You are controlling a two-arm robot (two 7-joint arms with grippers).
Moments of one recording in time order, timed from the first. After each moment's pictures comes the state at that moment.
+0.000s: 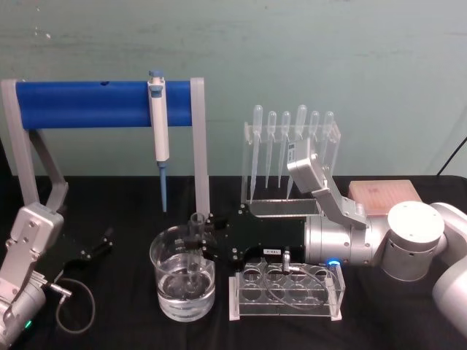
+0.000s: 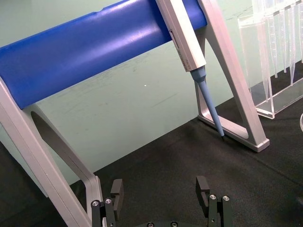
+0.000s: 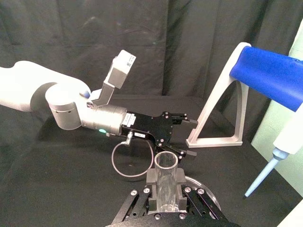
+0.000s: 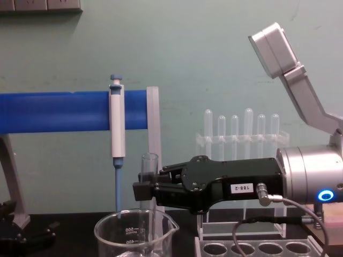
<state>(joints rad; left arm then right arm) -0.20 0.60 0.45 -1.41 -0.25 -0.12 0.03 0.69 0.40 -0.75 -1.20 0.51 -0.09 0.93</state>
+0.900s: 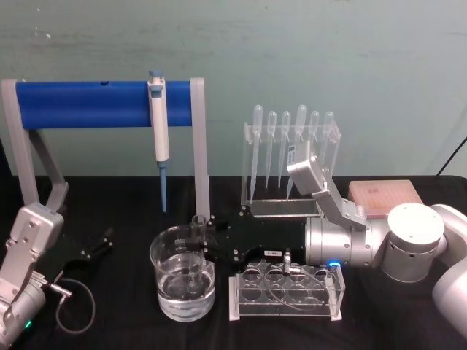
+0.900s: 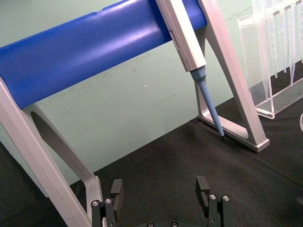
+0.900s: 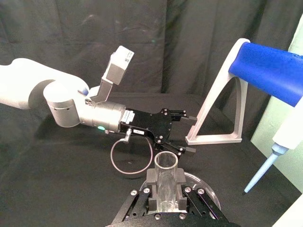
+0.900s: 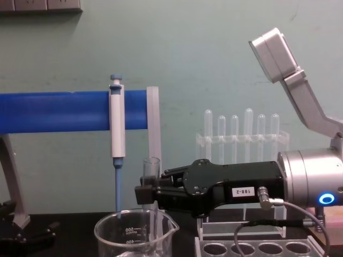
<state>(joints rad) -0.20 0.60 0.45 -1.41 -0.25 -0.12 0.03 0.69 0.40 -0.75 -1.19 0.51 -0.09 0.93</state>
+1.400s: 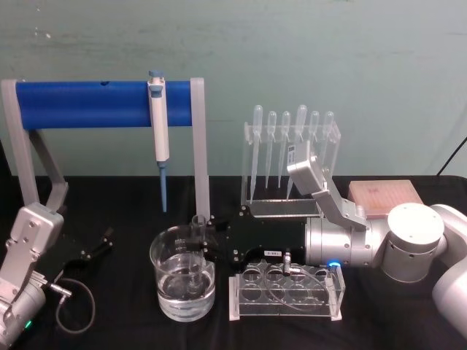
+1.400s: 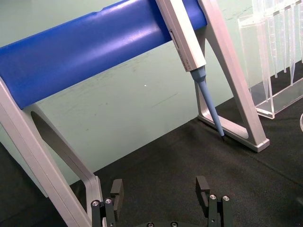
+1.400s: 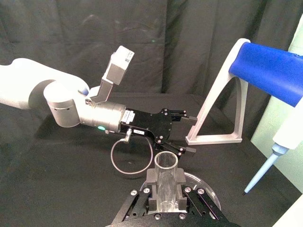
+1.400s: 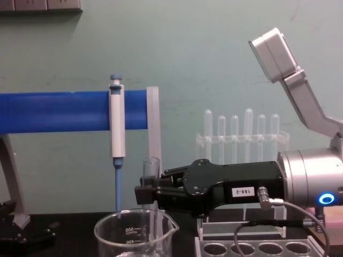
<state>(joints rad) -0.20 0.60 0.45 -1.41 -0.25 -0.12 0.03 0.69 0.40 -0.75 -1.19 0.51 -0.09 0.93</state>
